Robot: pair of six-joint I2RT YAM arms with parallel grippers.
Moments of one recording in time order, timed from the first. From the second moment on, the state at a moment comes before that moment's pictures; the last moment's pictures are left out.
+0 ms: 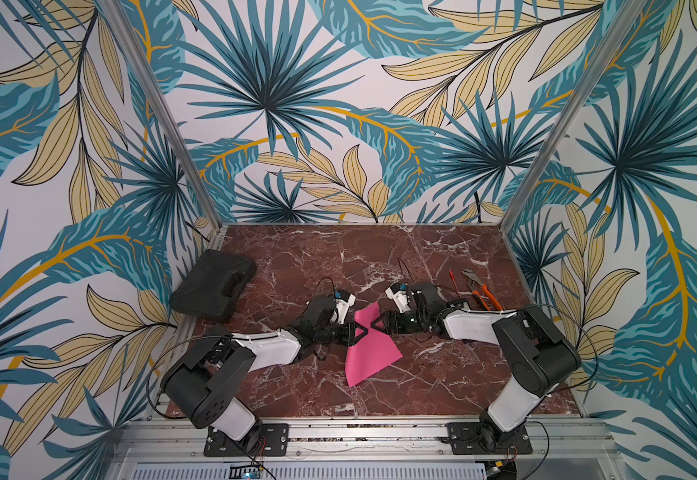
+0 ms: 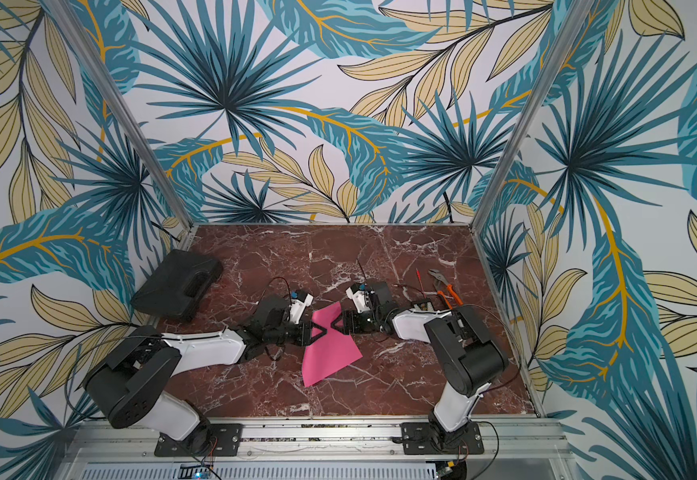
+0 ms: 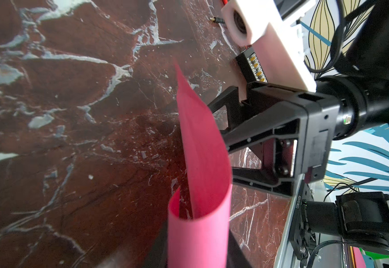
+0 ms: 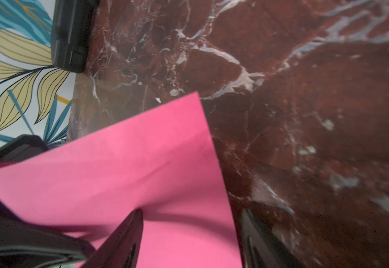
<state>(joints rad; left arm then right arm) -0.64 1.55 0.59 0.33 0.45 -0.60 0.44 1.74 0.75 0.15 -0.61 0.42</state>
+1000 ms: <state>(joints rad) -0.64 1.53 0.55 0.33 0.36 -0.59 0.44 1.70 0.72 0.08 -0.58 0.41</state>
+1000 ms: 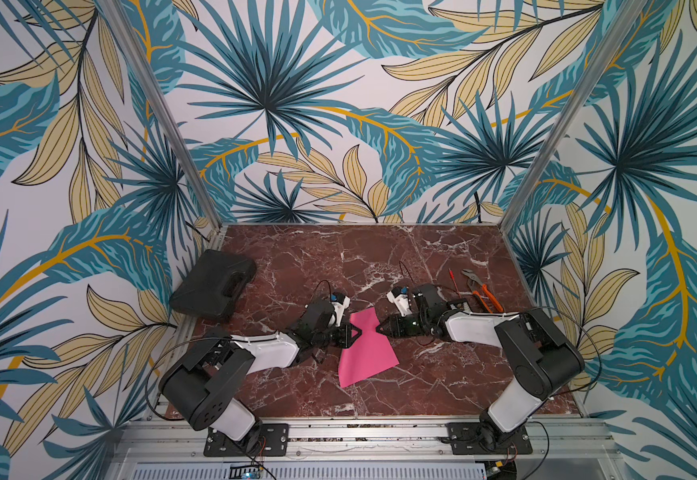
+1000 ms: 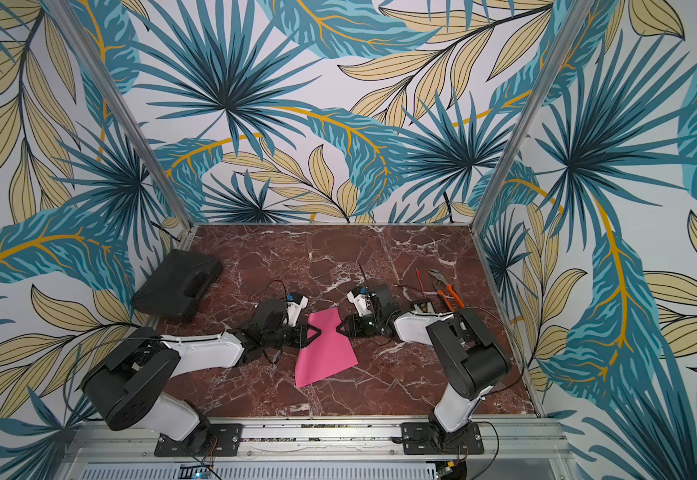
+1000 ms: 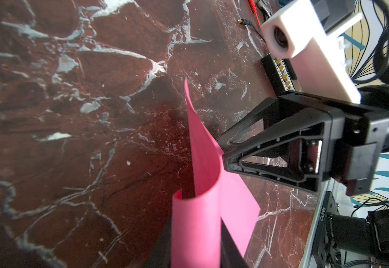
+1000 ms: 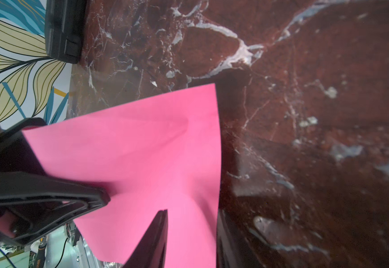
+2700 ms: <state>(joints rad) -0.50 1.02 0.60 0.05 0.29 -0.30 0.40 1.27 0.99 -0.38 -0.50 -0.05</state>
